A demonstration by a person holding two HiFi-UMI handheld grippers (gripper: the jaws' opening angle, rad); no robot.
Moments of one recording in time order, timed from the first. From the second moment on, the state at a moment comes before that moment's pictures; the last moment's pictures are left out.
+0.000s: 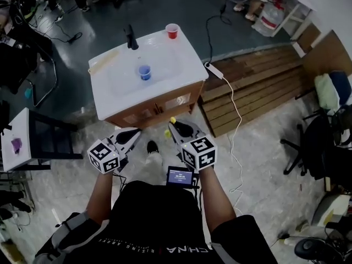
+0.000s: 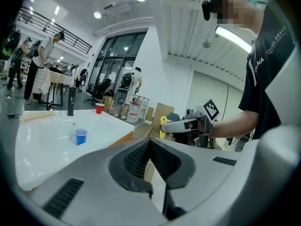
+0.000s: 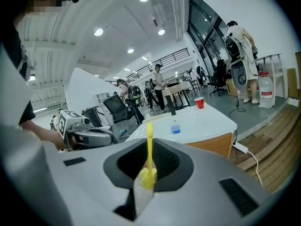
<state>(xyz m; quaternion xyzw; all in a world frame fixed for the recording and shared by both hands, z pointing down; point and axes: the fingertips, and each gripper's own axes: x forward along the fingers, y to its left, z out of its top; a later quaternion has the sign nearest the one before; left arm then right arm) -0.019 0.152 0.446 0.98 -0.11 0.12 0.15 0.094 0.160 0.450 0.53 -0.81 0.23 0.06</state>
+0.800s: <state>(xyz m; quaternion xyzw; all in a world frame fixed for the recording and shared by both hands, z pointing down) 0.013 -0.012 0.445 0.98 -0.08 0.10 0.15 0.113 0.010 0.432 0.55 -0.80 0.22 0.09</state>
